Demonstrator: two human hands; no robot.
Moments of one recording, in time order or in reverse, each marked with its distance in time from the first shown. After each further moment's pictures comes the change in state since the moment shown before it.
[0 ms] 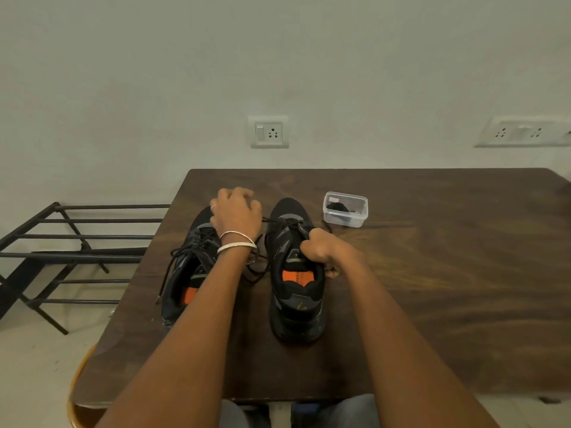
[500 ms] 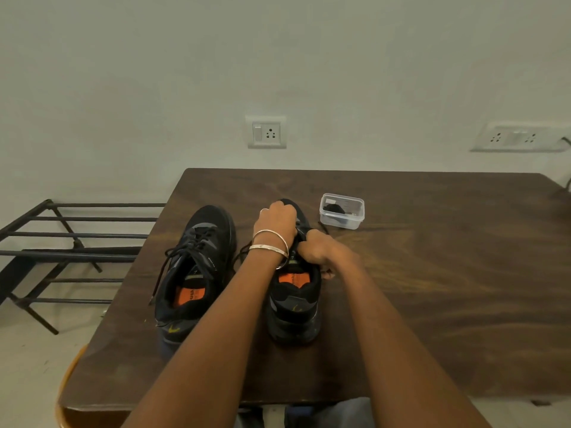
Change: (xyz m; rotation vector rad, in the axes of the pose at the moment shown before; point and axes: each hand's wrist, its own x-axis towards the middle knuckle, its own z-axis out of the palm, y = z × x) left_hand -0.021 0.046 0.029 0.439 -0.425 0.332; right_hand -0.002 -0.003 0.000 -0.050 0.021 -0.013
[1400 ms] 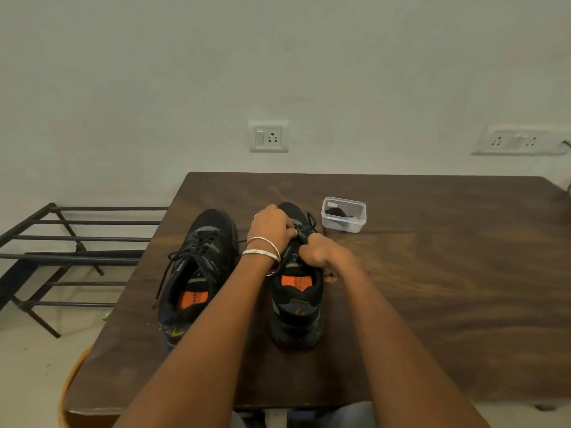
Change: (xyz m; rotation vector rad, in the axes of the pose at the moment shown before) left_hand -0.003 -0.021 0.002 -0.177 0.086 0.031; right_hand -0.007 -0.004 -0.002 -0.011 0.006 -0.005
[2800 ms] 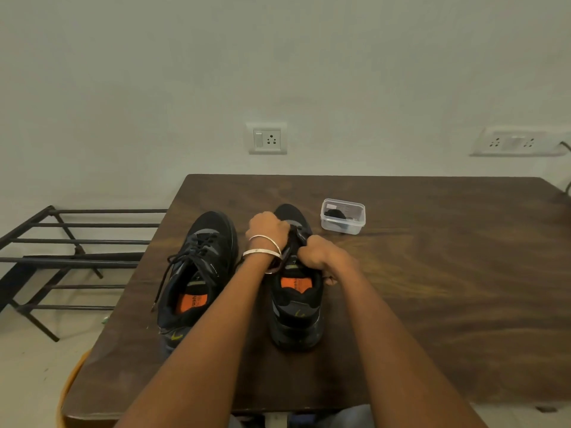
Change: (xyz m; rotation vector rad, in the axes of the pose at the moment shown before) left_hand -0.002 0.008 -0.007 -0.349 -0.022 -0.390; right_hand 0.005 0.001 0.001 -0.041 0.008 -0.005
